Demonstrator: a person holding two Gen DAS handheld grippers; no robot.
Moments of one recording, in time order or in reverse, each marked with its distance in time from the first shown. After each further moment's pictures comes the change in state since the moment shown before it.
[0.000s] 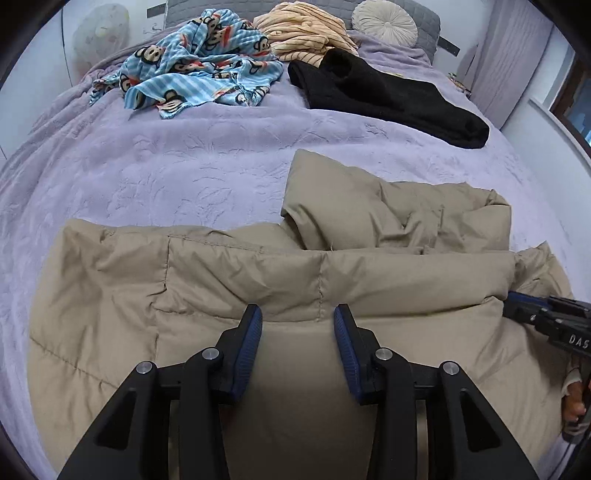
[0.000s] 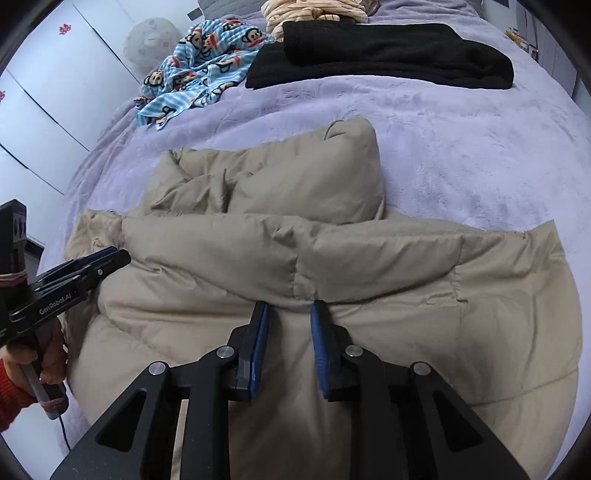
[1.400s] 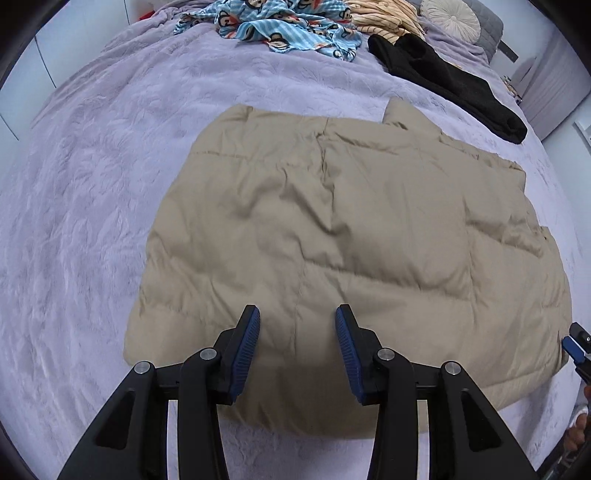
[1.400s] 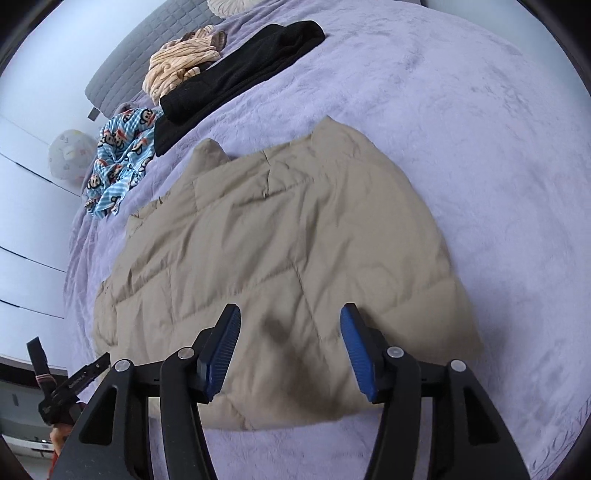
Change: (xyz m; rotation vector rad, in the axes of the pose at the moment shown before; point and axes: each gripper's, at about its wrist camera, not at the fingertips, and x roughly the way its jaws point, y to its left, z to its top) left arm -0.080 0.057 -0.099 -0.203 0.172 0.093; right arm -0.117 -0.053 -0.129 0.529 -0.100 -0.054
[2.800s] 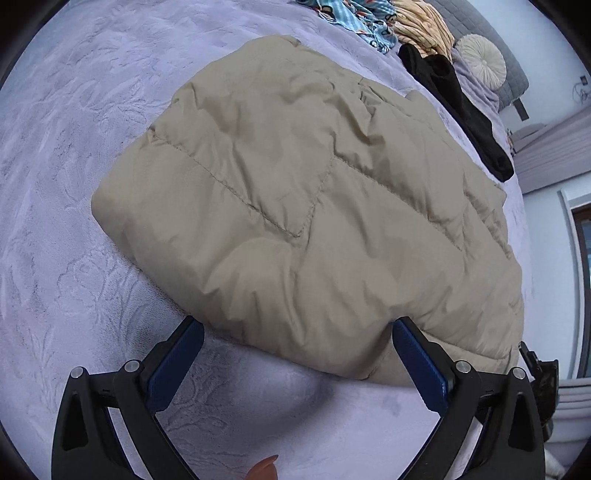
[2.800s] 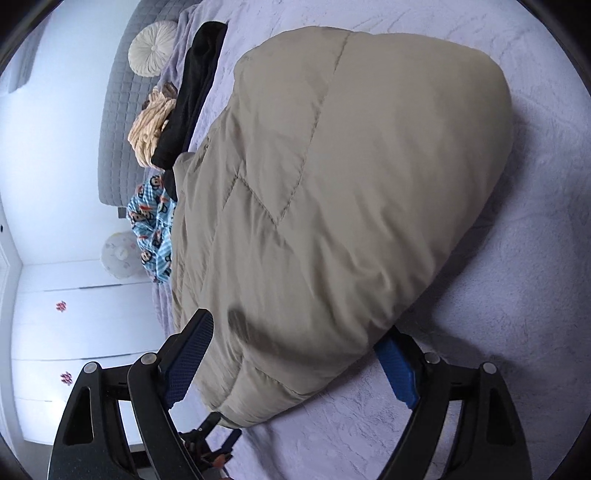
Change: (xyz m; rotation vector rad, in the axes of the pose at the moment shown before) left arm 0.013 0.040 -0.073 -0.278 0.048 -0.252; right arm 0.049 -0.056 -0.072 0.532 0.011 0.409
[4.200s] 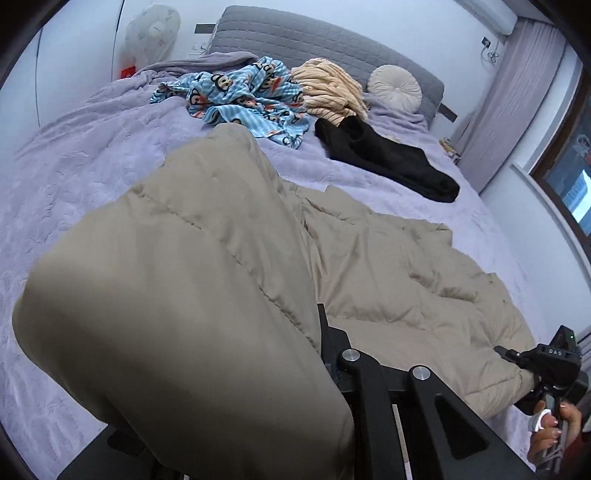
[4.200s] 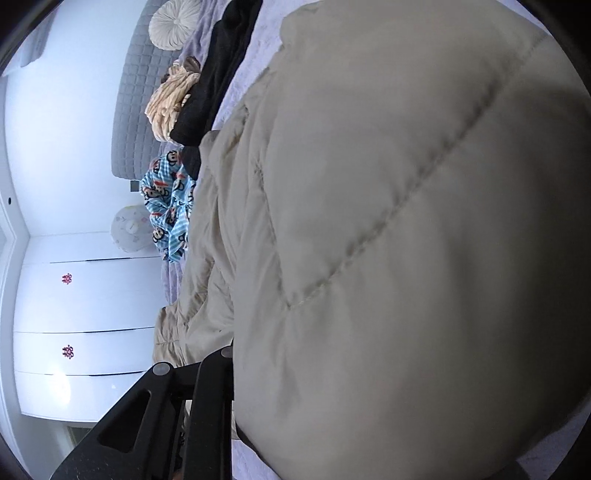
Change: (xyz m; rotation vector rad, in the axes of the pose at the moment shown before) left arm -0.051 -0.053 0.046 0.350 -0.358 -0.038; right arm 0.024 0.037 0.012 -0.109 0.080 0.030
